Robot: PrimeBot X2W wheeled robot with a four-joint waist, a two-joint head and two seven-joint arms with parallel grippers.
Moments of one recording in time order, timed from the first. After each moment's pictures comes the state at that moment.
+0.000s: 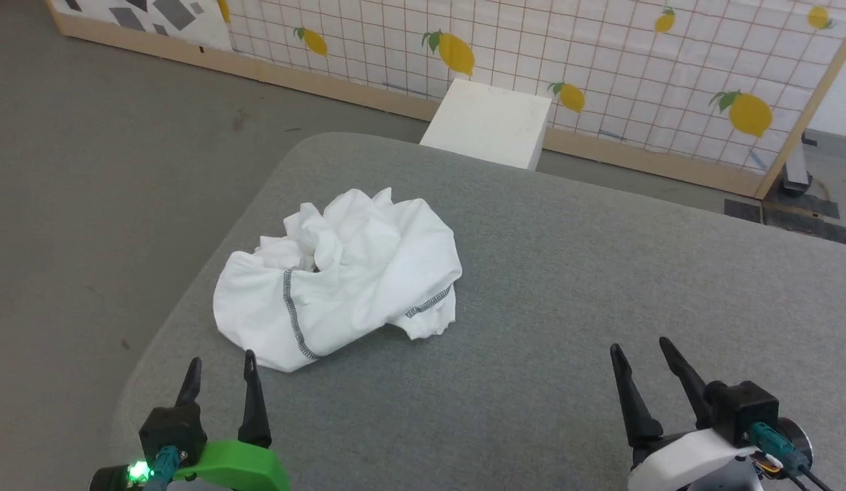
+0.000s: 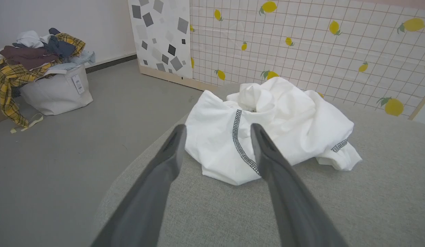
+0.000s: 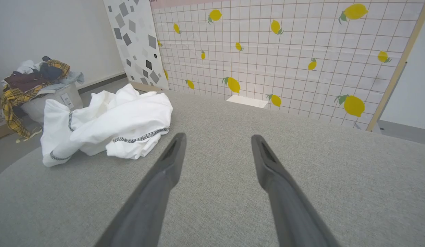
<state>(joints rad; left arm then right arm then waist) 0.08 0.06 -0.01 0.06 -0.11 0.07 -0.16 0.05 -0.05 0.05 0.15 0.12 0.13 -0.16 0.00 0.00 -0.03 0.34</state>
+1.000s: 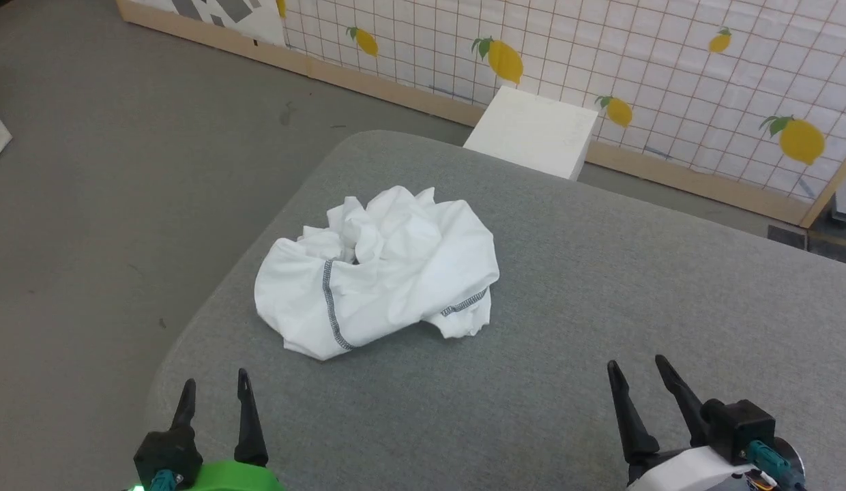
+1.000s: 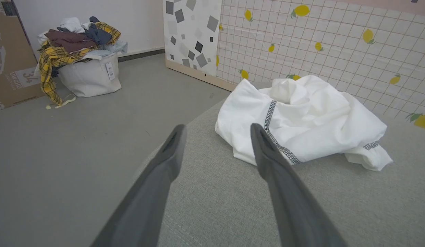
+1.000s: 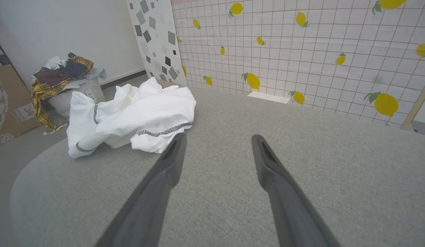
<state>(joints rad) 0.12 0.06 -0.02 0.08 -0.16 0.11 -0.22 0.06 -0.05 0.06 0.21 0.15 0.13 -0.23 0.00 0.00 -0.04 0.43</state>
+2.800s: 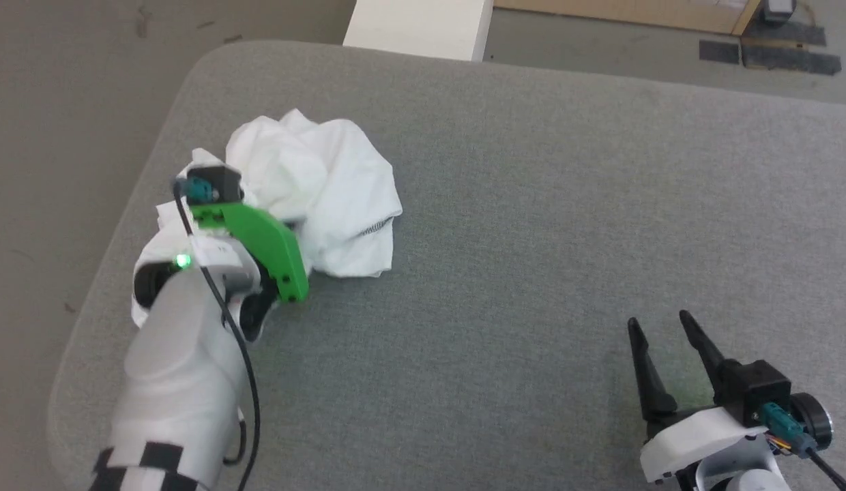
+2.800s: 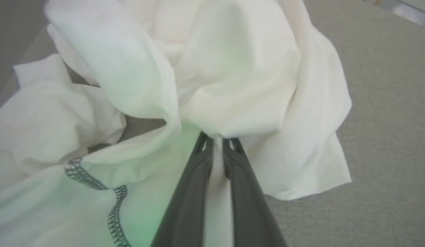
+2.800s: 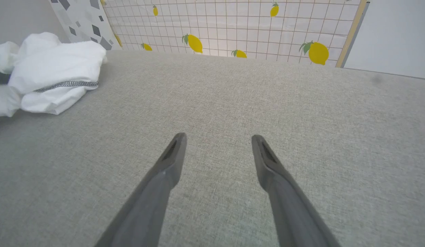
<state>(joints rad) -0.68 0.14 -0.17 0.76 -0.42 -0.06 0.32 -0.01 -0.05 -0.01 0.16 0.03 0.13 -0.19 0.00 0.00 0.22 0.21</state>
